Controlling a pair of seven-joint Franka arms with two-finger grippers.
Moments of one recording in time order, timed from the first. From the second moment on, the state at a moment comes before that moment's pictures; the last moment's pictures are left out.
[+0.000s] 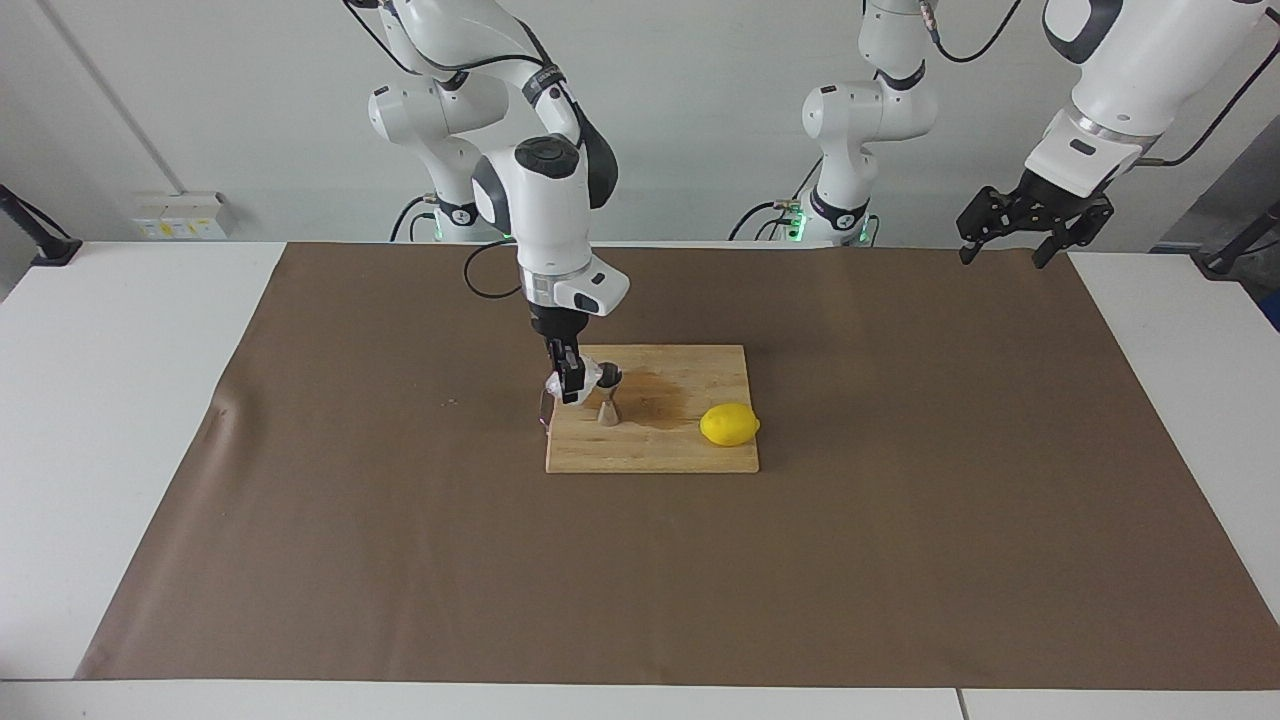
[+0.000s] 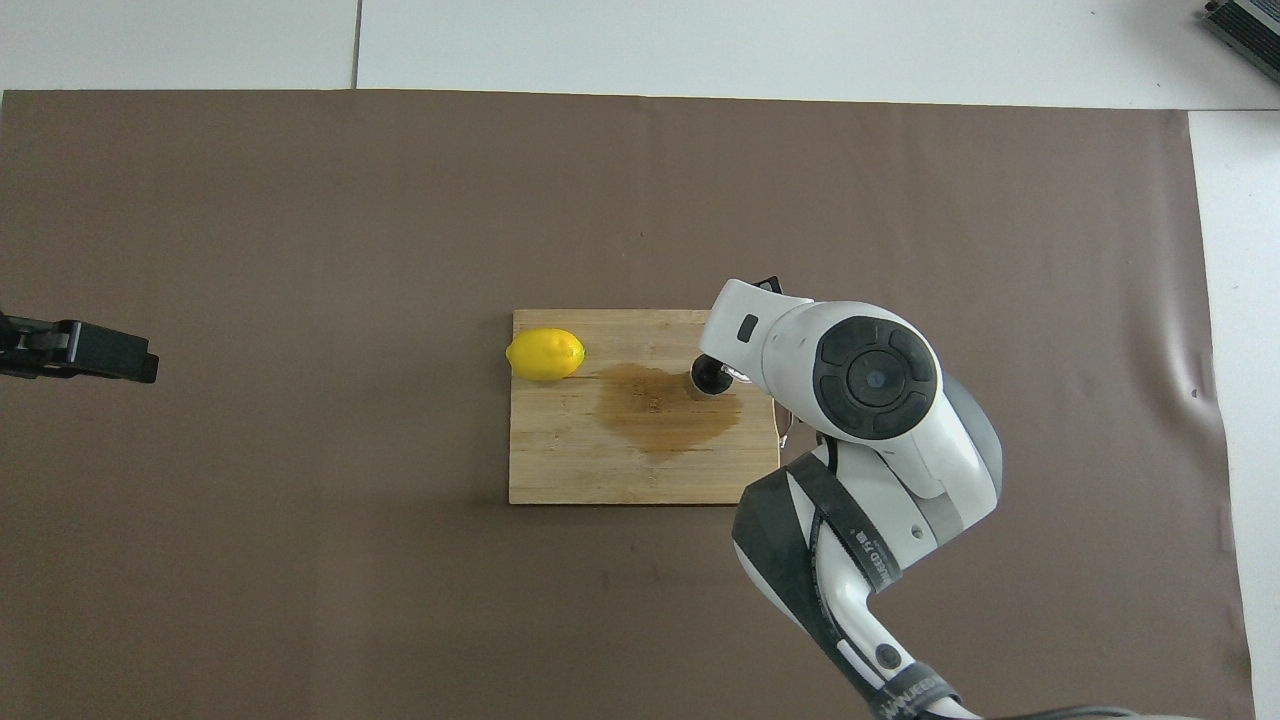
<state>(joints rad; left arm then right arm) 0.00 -0.10 -0.05 -1.67 -0.04 1.54 0.06 0.36 0.13 0.09 -1.98 -0.22 2.29 -1.34</state>
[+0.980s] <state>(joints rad) 0.00 -0.10 -0.05 -1.67 -0.04 1.54 0.06 0.38 0.13 0.12 -1.98 -0.30 2.28 -1.34</state>
